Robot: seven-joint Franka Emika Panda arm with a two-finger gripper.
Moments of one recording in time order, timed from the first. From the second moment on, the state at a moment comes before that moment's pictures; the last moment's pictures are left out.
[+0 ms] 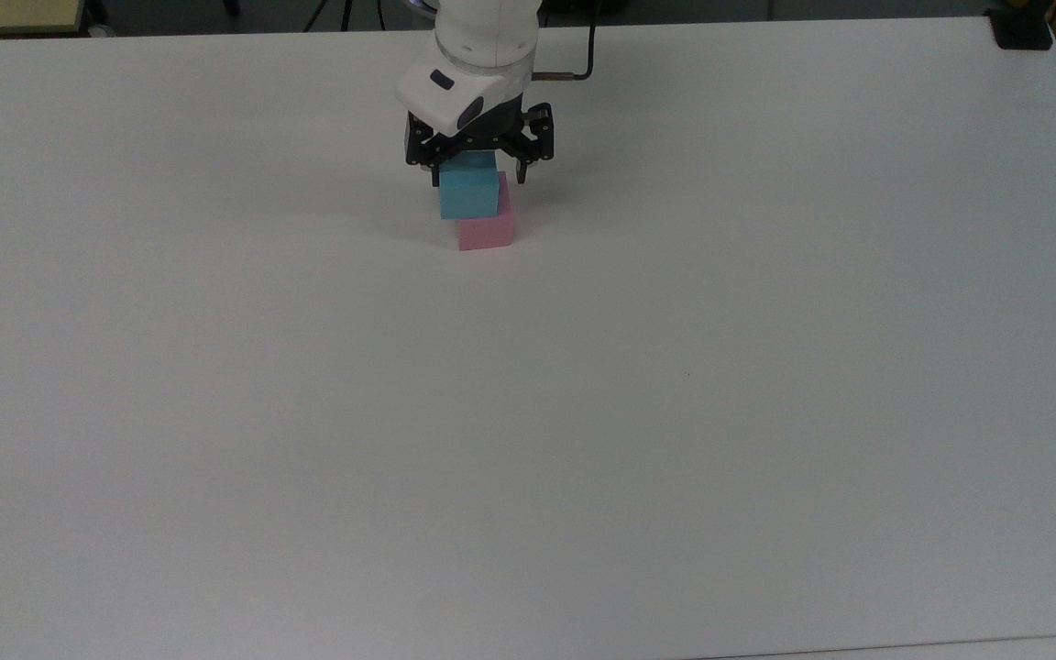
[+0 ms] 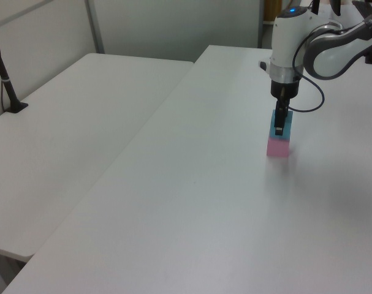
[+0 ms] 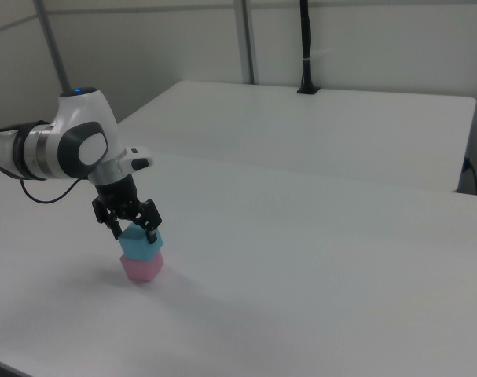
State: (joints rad) arm 0.31 0.01 -0.17 -2.19 -0.11 2.21 0.07
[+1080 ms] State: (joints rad) arm 0.30 -0.08 -0.18 -1.98 -0.11 1.85 0.05
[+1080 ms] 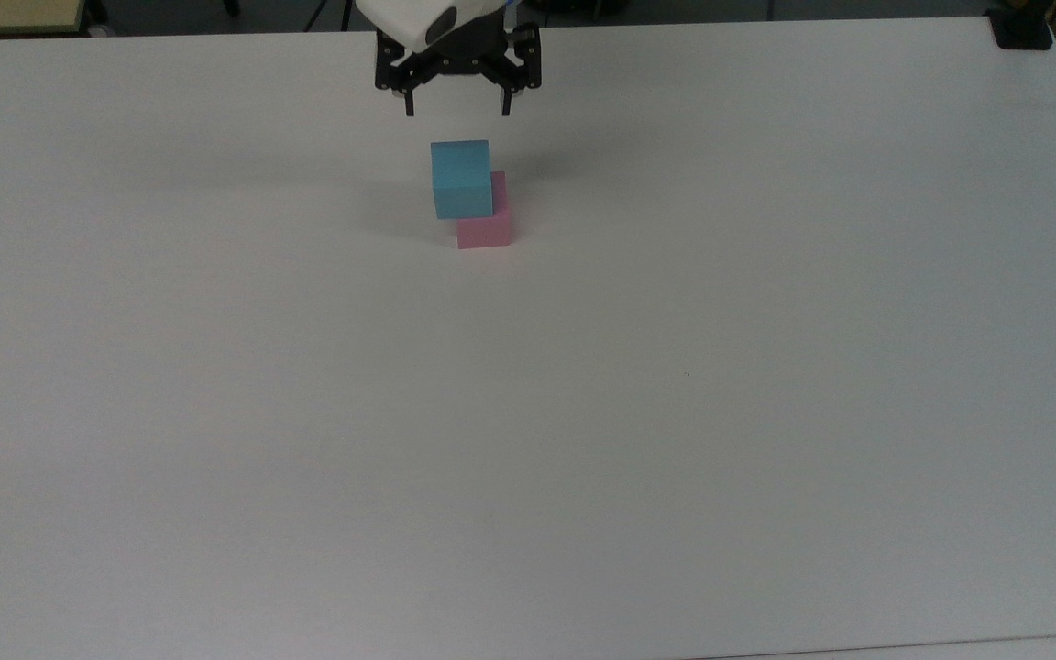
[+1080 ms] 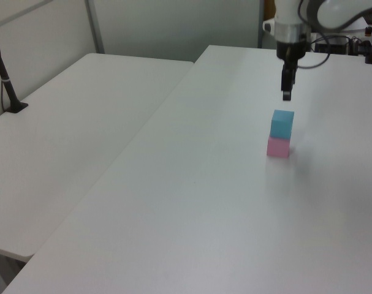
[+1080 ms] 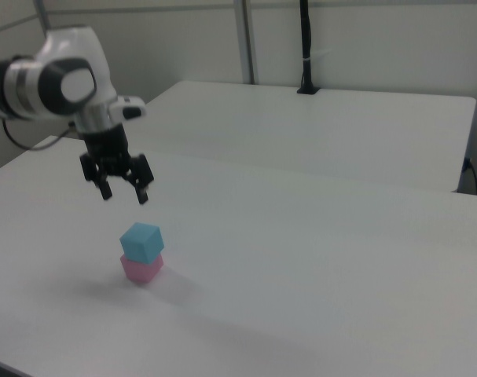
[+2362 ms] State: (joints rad) arm 0.20 -0.05 -0.19 -1.60 -0.10 1.53 0.02
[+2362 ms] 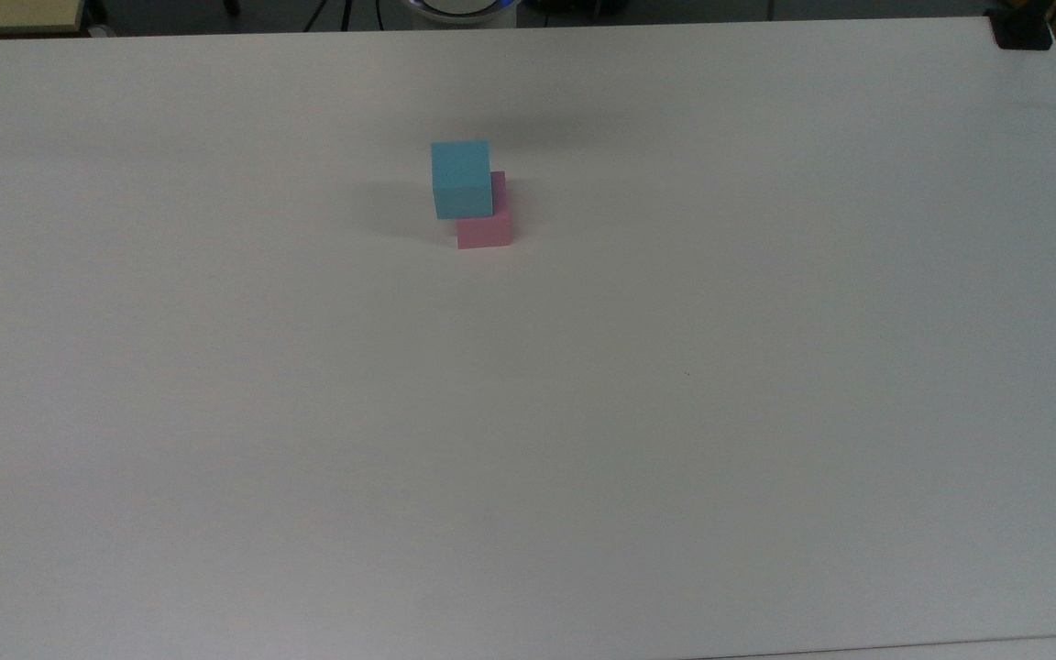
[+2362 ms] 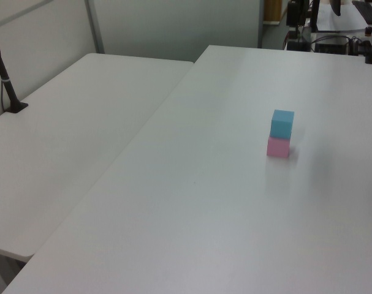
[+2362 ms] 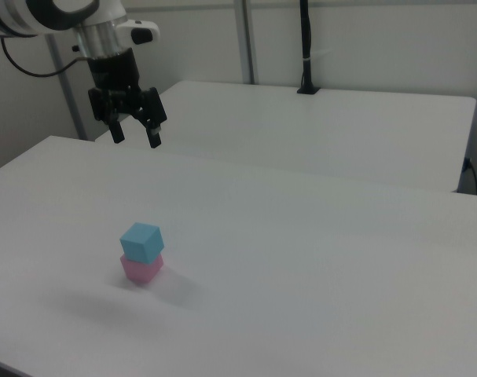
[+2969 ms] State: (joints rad) arm 0.12 -0.03 -0.17 -1.60 -0.05 1.53 0.01
